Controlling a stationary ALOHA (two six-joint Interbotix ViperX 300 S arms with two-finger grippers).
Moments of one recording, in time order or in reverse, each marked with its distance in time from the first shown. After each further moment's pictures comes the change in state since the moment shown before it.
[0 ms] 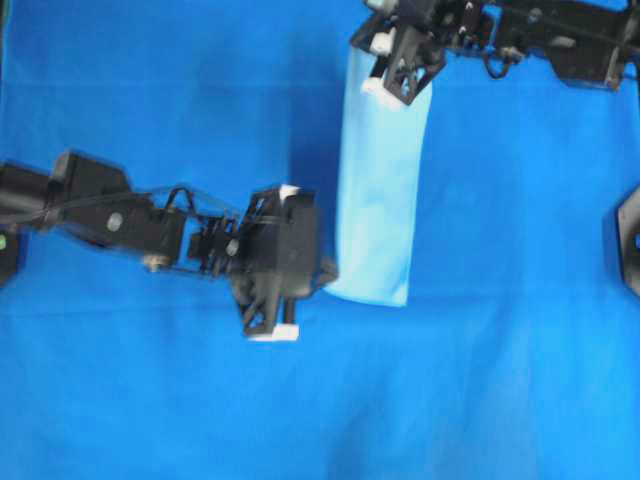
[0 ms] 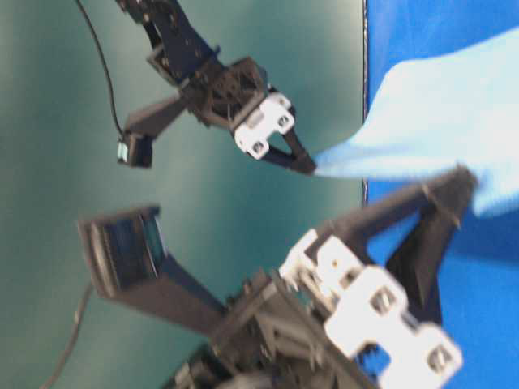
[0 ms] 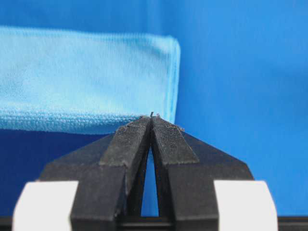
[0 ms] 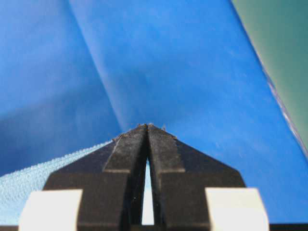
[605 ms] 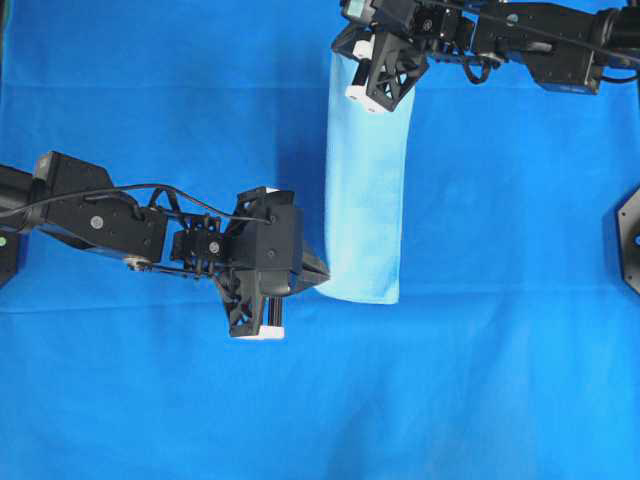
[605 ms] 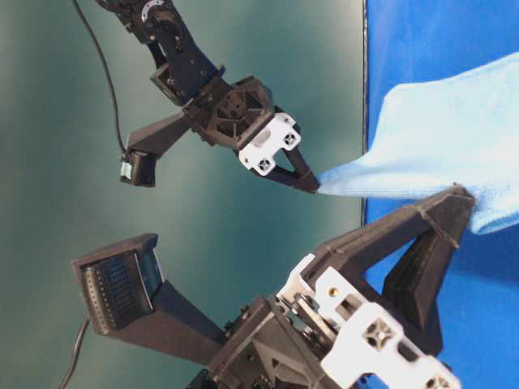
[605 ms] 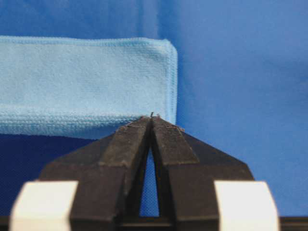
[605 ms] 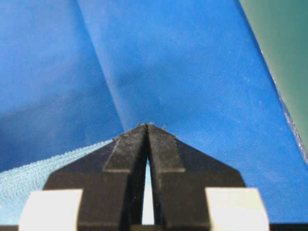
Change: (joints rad) left arm -0.006 -0.023 0.044 0.000 -0.067 -0.002; right arm 0.021 0.038 -0.031 -0.017 -0.014 -0.018
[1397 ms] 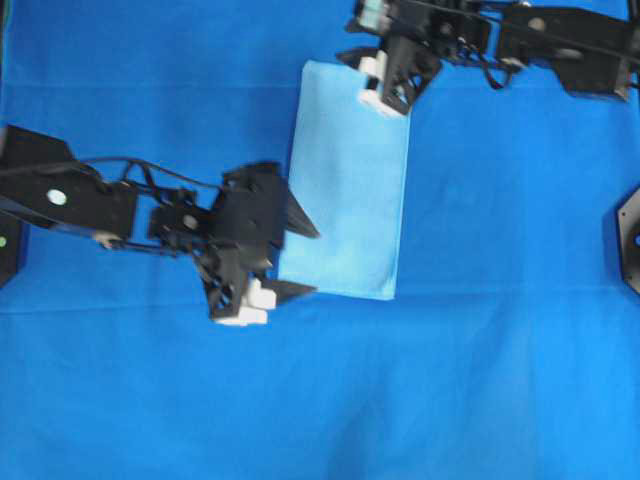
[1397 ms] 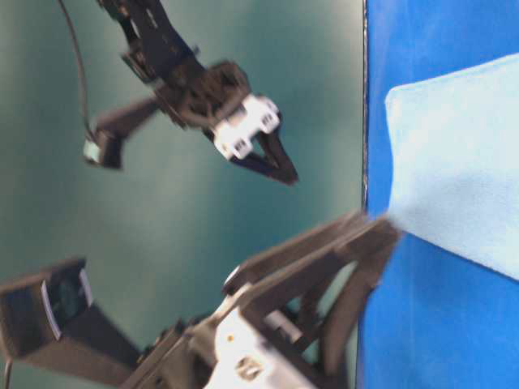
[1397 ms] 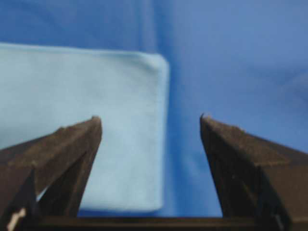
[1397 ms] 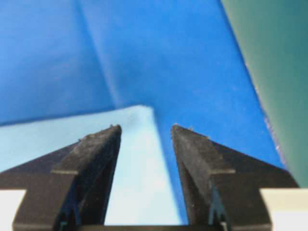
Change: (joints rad) left arm 0.063 -0.163 0.035 -0.002 0.060 0.009; right arm 0.046 -0.143 0.080 -0.015 -0.003 -0.021
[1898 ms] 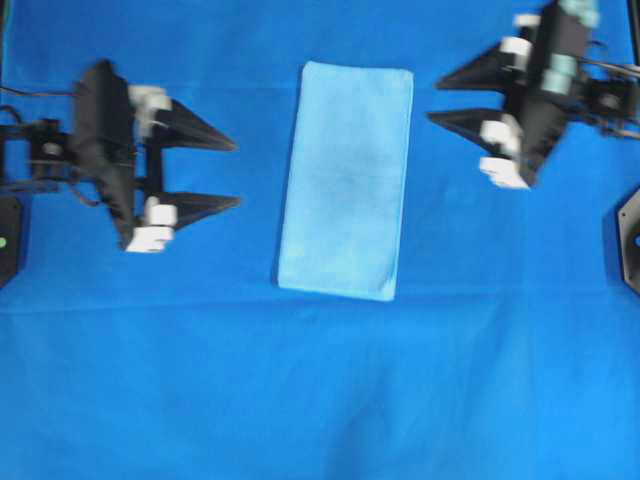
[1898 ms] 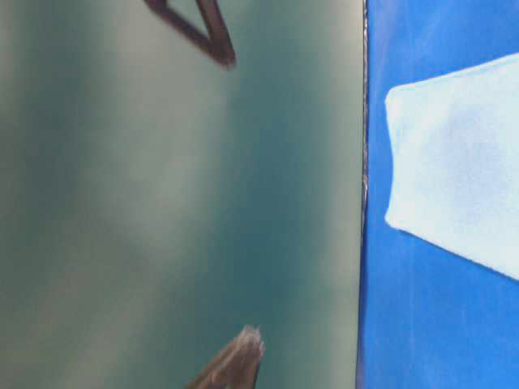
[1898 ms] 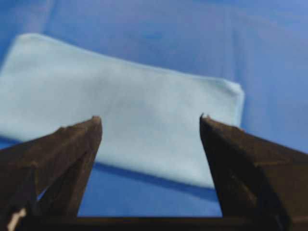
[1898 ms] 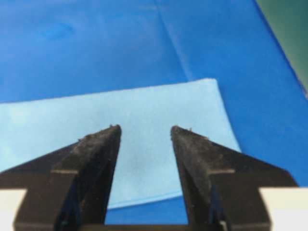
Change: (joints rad) left arm 0.167 -0.396 0.365 0.000 -0.255 -0.002; right arm 0.121 -0.537 0.396 0.041 -0.067 0.114
